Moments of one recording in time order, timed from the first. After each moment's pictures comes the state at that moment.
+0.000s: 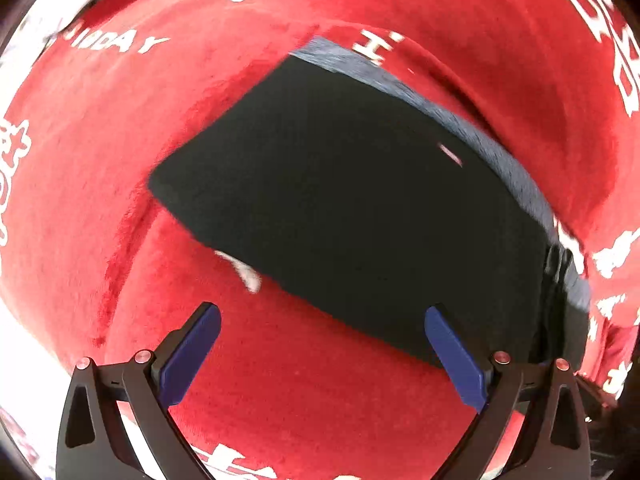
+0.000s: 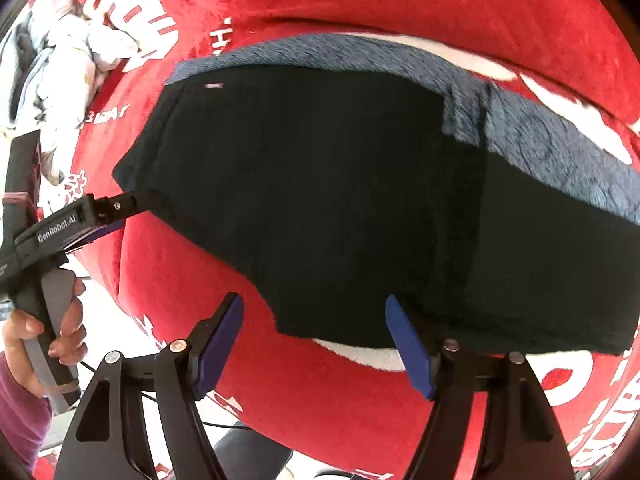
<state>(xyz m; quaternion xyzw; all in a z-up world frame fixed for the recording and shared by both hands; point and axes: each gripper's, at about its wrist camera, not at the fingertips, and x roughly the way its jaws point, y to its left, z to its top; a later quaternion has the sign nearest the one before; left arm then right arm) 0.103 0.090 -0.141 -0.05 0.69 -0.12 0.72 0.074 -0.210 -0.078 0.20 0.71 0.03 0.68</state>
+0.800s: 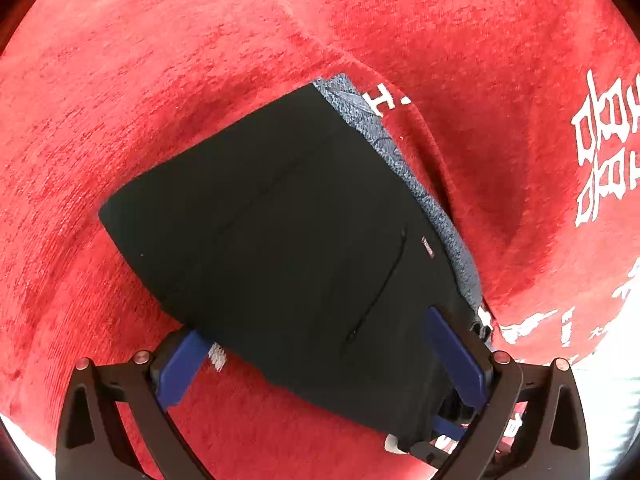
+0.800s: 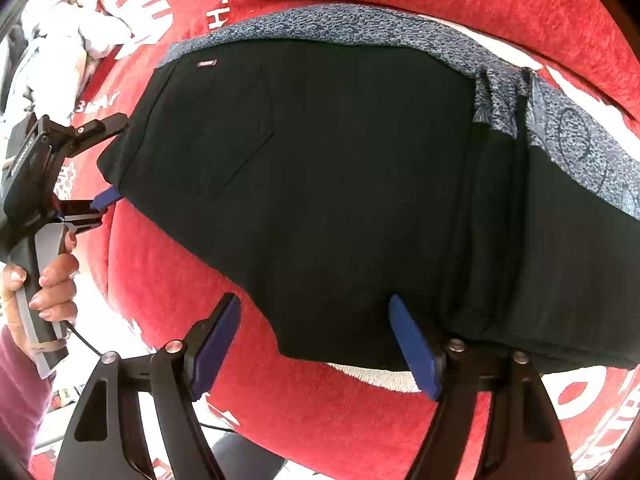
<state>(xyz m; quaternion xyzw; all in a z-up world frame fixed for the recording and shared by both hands) 0.143 0.125 -0.176 -0.26 0.65 -0.19 0.68 0.077 -0.198 -0.106 0.19 0.72 0.03 0.67</state>
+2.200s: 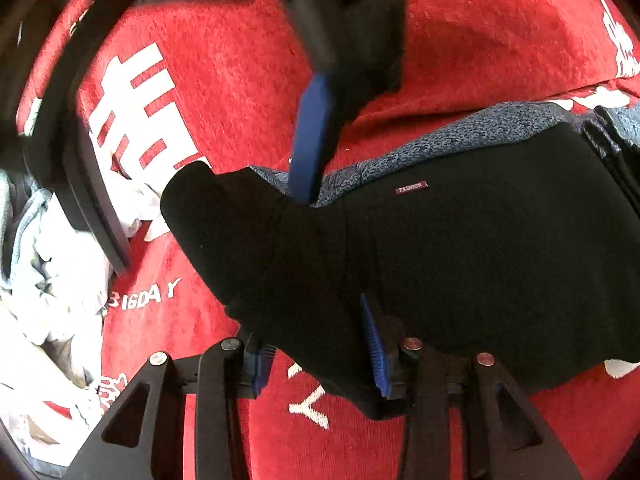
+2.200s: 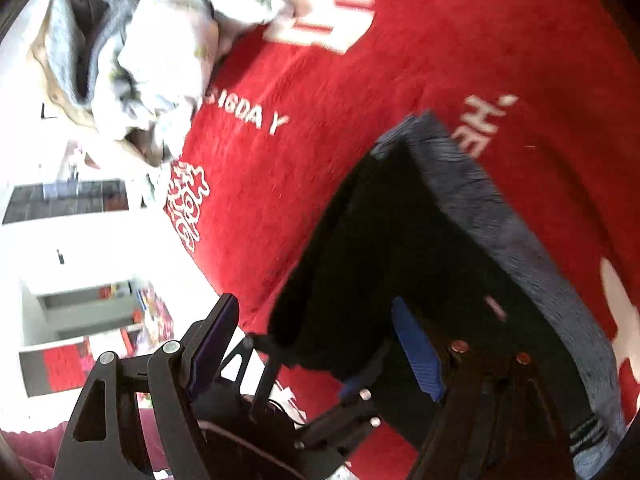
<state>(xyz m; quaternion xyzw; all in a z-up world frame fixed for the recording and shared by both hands) 0.064 0.003 -0.125 0.34 0.41 -0.19 0.82 0.297 -0.078 -0.082 0.20 0.74 0.28 0.58</state>
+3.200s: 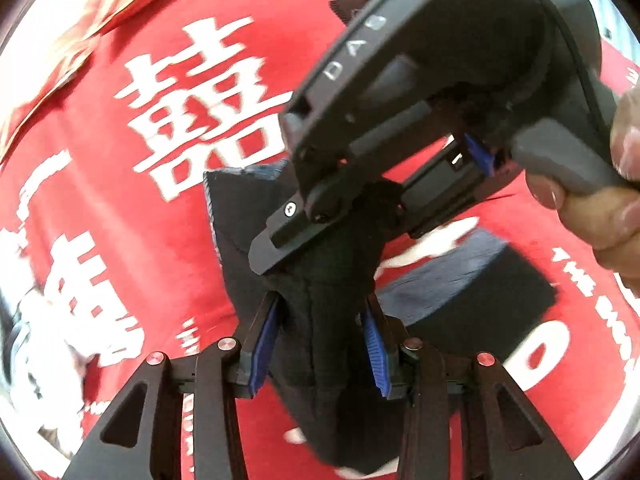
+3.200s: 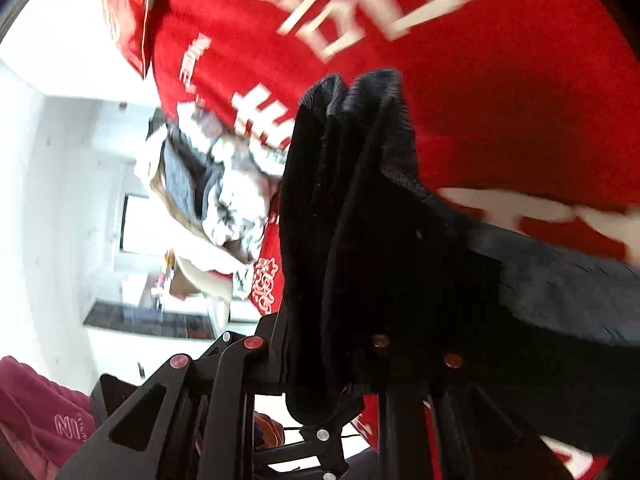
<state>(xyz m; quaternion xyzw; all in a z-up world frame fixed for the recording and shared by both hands) -0.077 -0.172 0.027 0.29 0.31 -0.38 0.82 0.095 -0.361 0.021 0.44 0.52 0.22 0.70</state>
